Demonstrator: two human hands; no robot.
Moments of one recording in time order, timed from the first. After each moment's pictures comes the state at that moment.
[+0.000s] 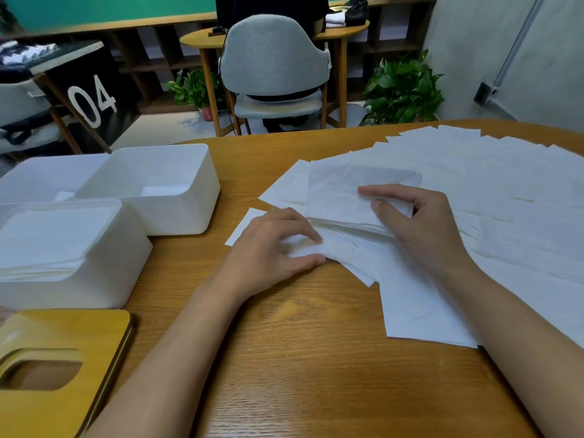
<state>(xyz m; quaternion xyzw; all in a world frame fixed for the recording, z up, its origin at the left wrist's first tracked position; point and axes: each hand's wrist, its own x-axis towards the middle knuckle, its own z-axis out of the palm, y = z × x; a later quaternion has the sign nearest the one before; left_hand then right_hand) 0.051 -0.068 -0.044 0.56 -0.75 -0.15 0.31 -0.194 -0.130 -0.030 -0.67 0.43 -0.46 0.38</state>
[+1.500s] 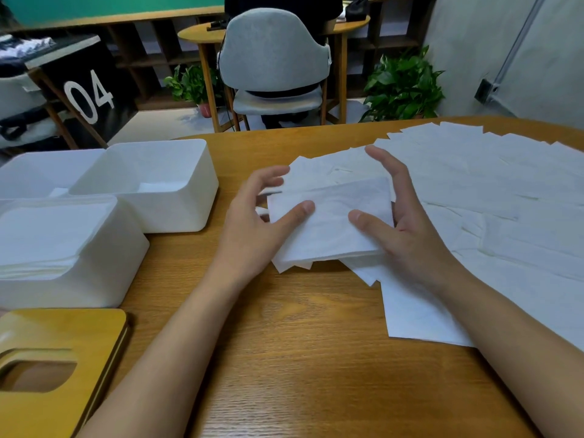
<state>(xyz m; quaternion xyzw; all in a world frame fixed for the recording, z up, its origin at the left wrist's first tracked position) 0.039 -0.058 -0.014 0.62 -0.55 -0.26 0.50 -0.180 -0.111 -0.024 -0.70 0.31 -0.42 0.48</state>
